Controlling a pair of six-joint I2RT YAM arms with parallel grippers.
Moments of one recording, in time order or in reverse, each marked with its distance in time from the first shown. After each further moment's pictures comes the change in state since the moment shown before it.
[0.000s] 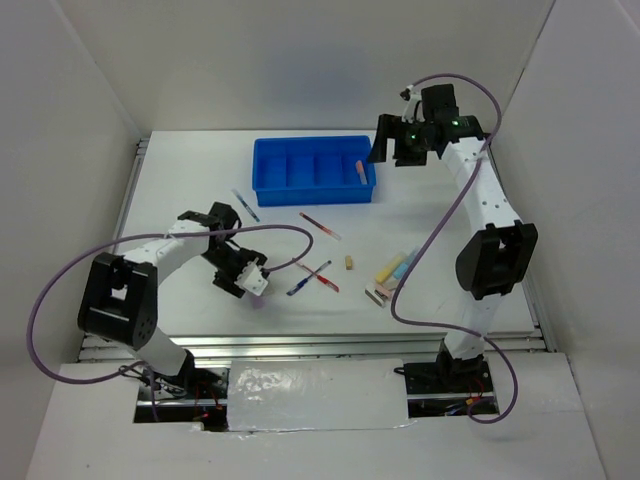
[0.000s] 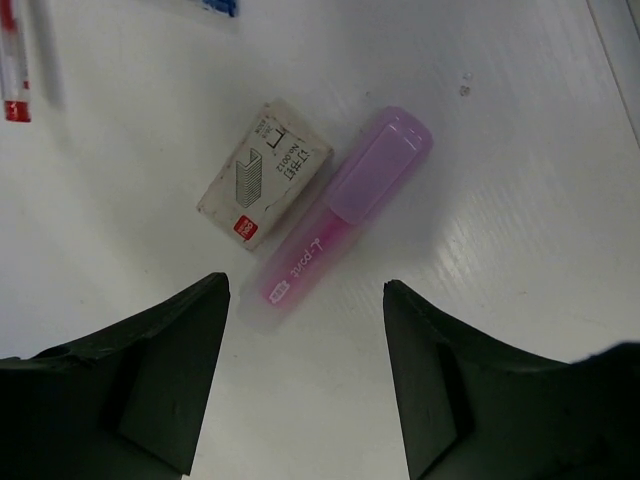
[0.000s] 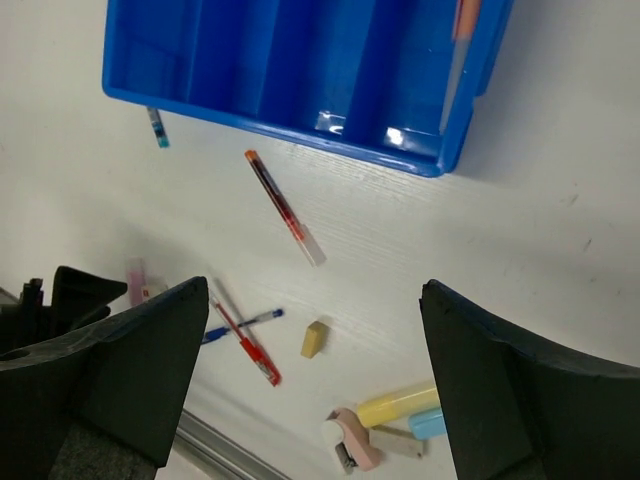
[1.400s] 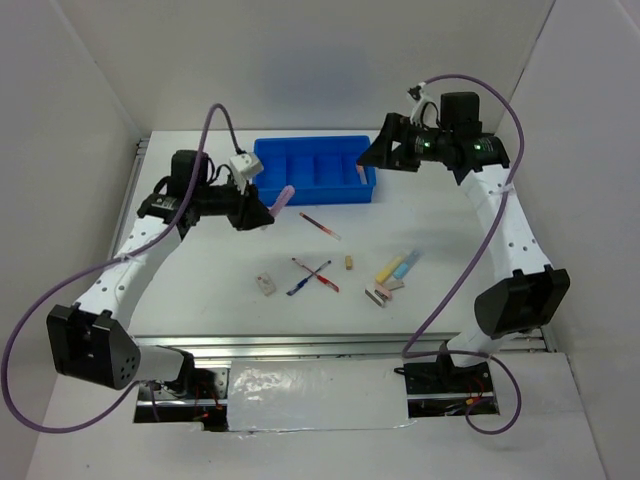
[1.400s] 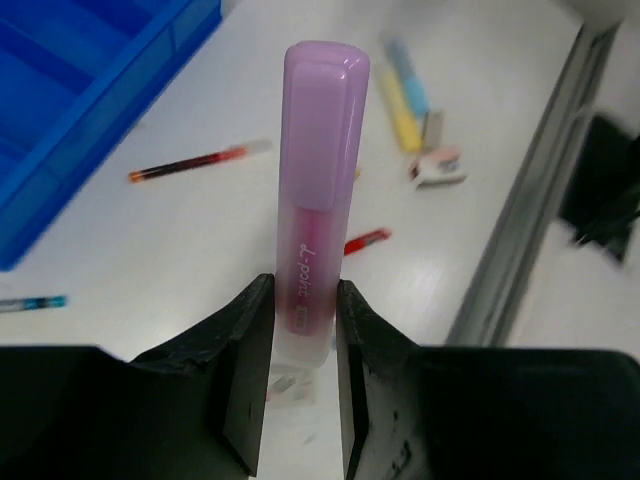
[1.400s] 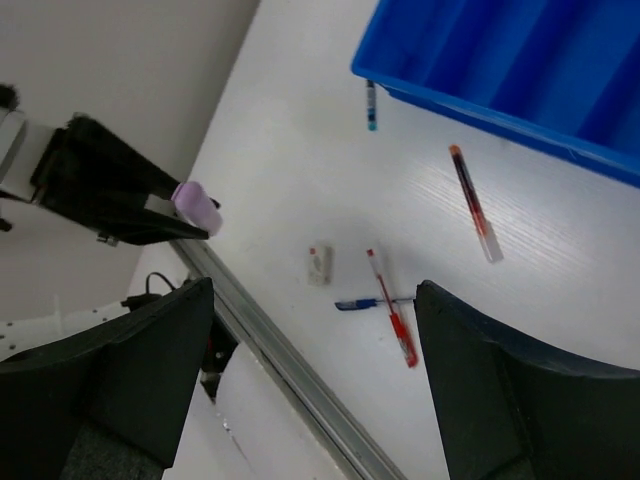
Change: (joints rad) left arm 0.029 -0.211 0.253 0.379 0.267 -1.521; right arm -0.005 -0.312 -0.252 0.147 -0.337 0.149
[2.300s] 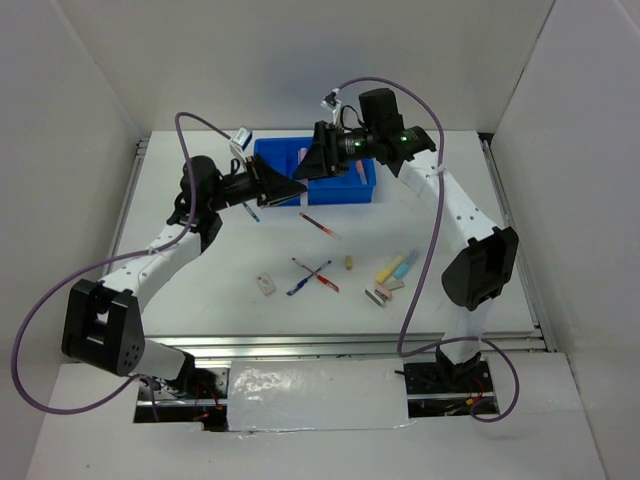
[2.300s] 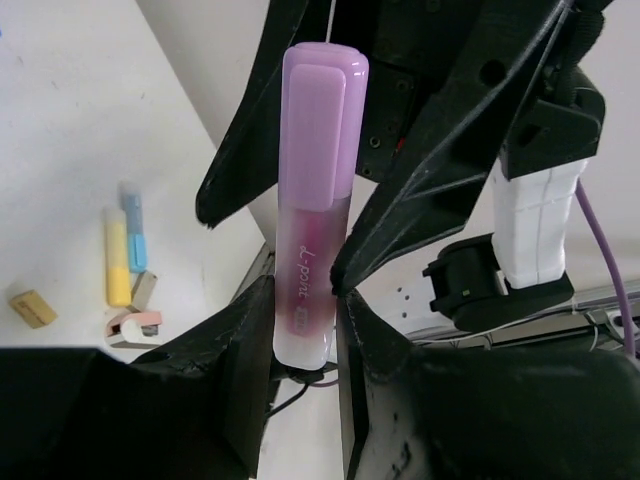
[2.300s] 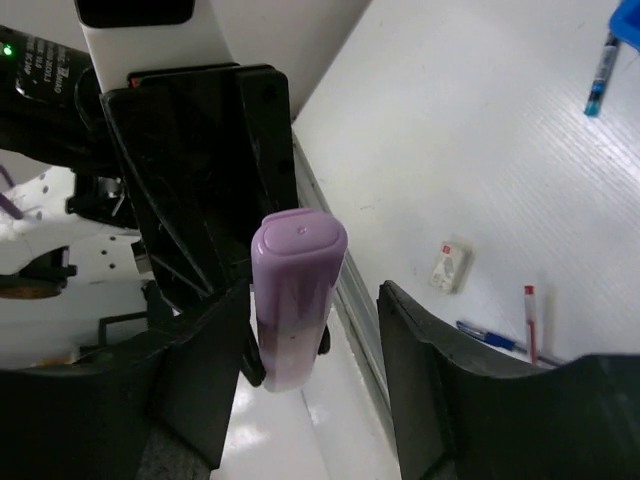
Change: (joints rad) left arm -0.079 0.073 -0.220 1.031 0.044 -1.488; right arm 0.303 0.275 0.221 0.082 -0.164 0.110
